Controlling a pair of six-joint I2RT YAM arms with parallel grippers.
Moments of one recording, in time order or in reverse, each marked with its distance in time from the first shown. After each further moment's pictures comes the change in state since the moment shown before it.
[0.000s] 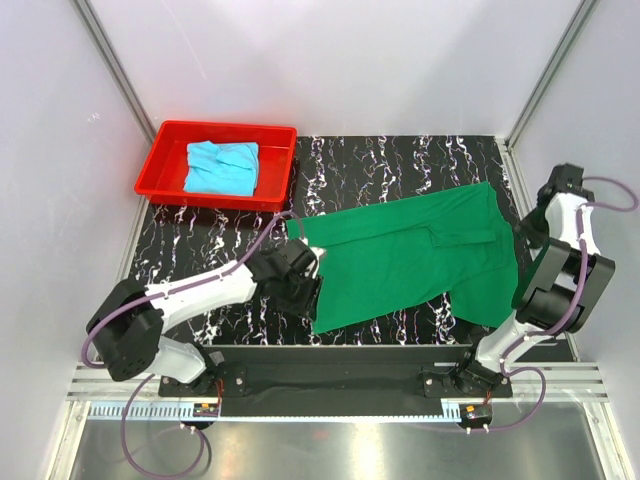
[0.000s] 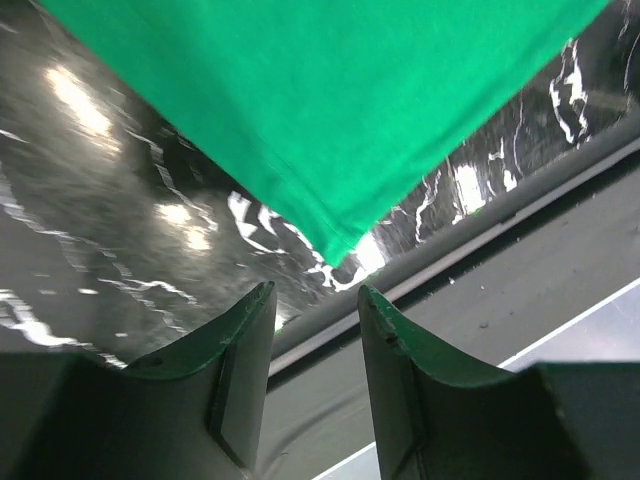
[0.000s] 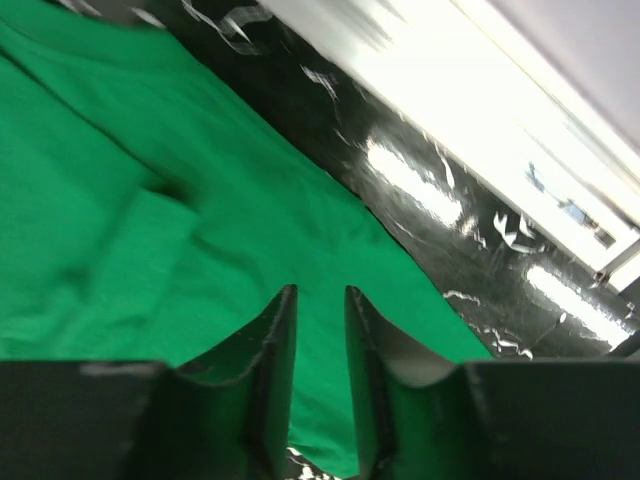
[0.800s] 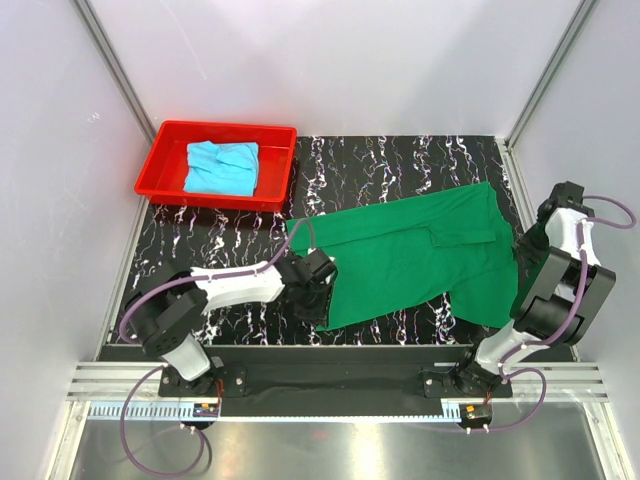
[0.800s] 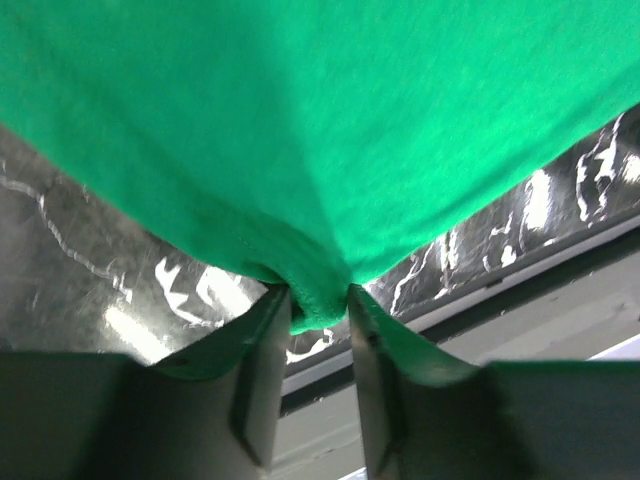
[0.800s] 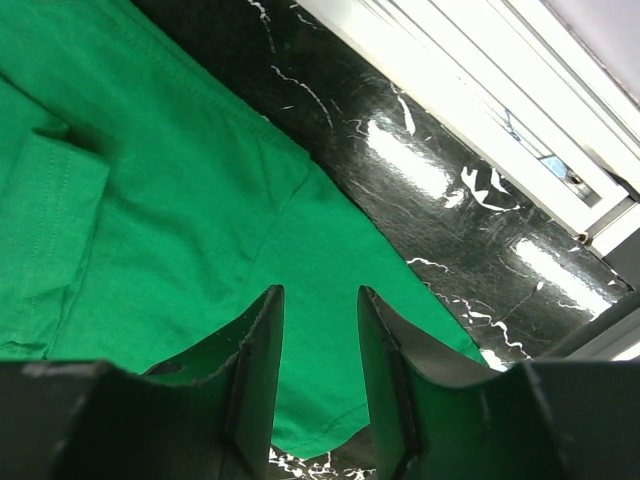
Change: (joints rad) left arm -0.093 0.213 0.010 0.132 -0.028 -0.221; right arm -0.055 -0.076 -0.176 0.006 -0.031 -0.051
